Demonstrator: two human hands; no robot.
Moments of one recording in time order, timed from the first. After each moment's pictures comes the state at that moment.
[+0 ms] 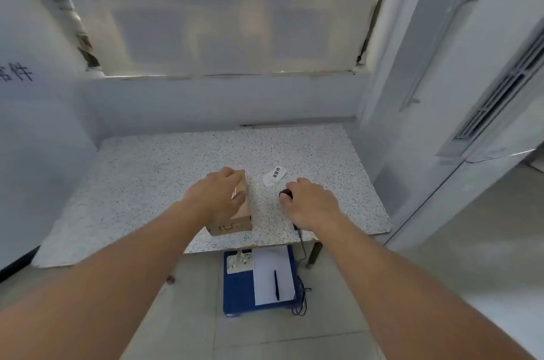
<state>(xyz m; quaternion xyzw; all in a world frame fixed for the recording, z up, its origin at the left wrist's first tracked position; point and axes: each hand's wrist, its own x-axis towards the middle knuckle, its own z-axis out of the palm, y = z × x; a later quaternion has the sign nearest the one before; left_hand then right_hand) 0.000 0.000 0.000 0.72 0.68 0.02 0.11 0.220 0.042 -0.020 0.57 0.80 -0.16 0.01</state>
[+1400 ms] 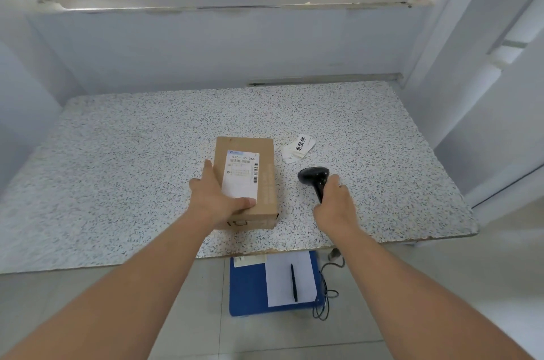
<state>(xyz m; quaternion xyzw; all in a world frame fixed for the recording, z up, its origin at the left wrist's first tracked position) -0.059 0.103 -0.247 0.39 0.83 0.25 0.32 0.183 0.152 -0.283 0.70 0.66 -0.25 -0.13</state>
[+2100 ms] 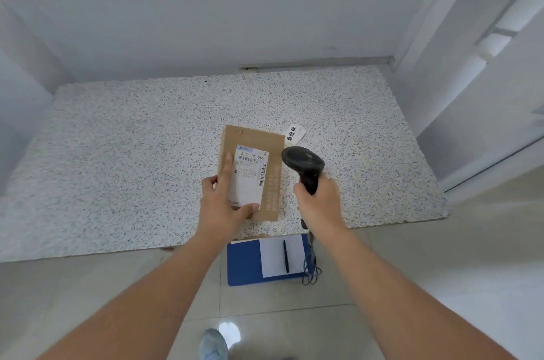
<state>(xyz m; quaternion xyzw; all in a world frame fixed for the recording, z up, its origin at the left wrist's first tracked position) -0.027 0.067 -0.252 0.51 0.77 0.30 0.25 0.175 0.118 -0.225 0.65 0.53 -0.45 -0.31</state>
